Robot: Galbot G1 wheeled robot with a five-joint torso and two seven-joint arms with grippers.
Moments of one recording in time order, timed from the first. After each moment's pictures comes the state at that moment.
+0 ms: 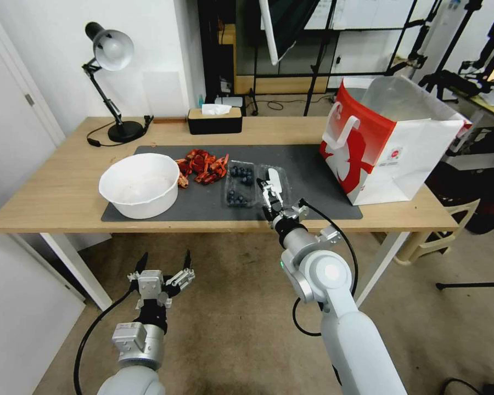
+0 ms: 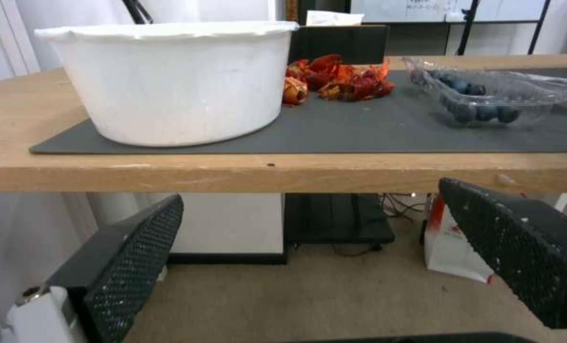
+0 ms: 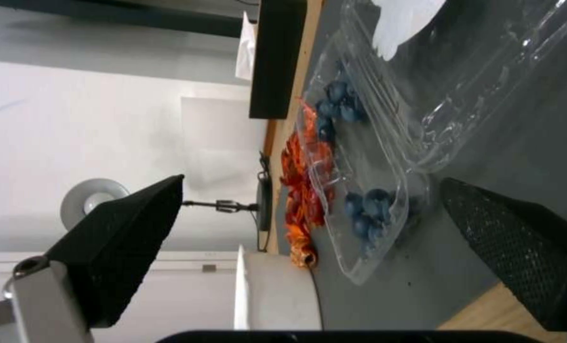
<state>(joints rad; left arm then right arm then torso) 1.72 -1.43 -0.44 -2.15 -0.13 -0.03 -0.17 -1.08 1.53 0.26 1.92 1.52 -0.14 0.47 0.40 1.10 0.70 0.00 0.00</state>
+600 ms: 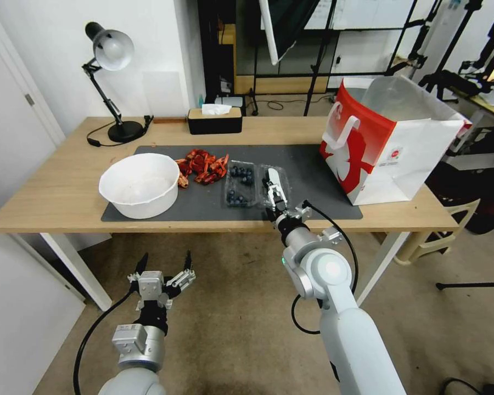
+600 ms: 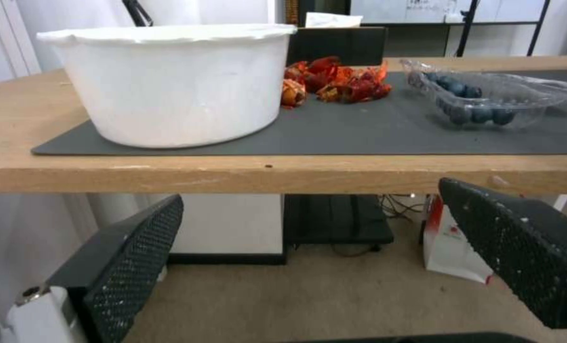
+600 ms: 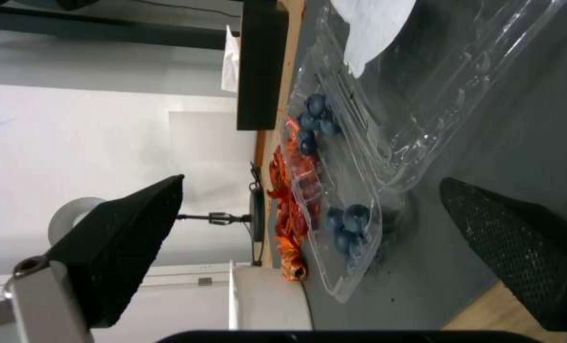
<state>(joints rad) 1.73 -1.44 -0.44 -2.16 -0.12 -0.04 -0.17 -1.07 1.54 0.27 1.89 1.53 -0.12 0.48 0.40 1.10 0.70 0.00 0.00</state>
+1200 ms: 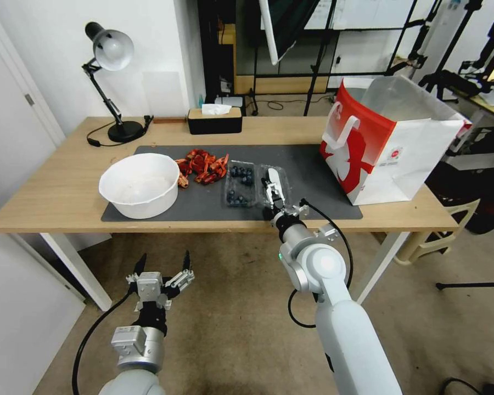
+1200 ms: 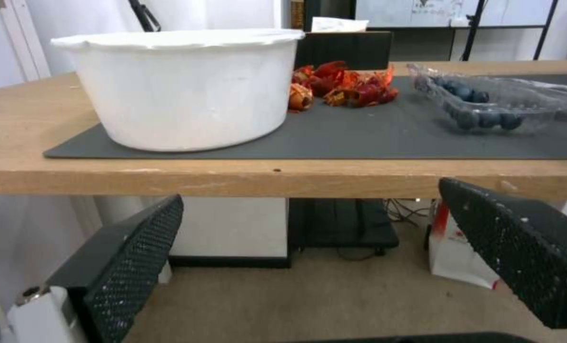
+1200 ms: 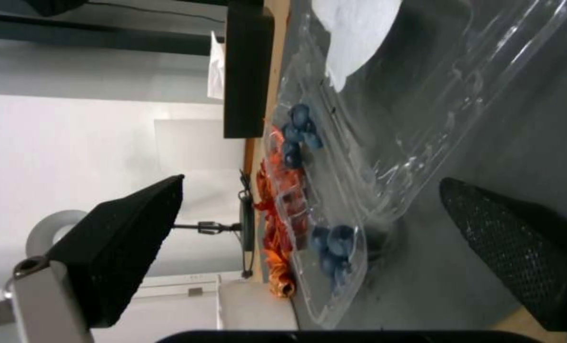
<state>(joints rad) 1.73 -1.43 -0.44 -2.16 -0.12 -0.05 -0.19 -1.03 1.55 0.27 1.83 1.53 -0.11 0.48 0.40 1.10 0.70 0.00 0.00</state>
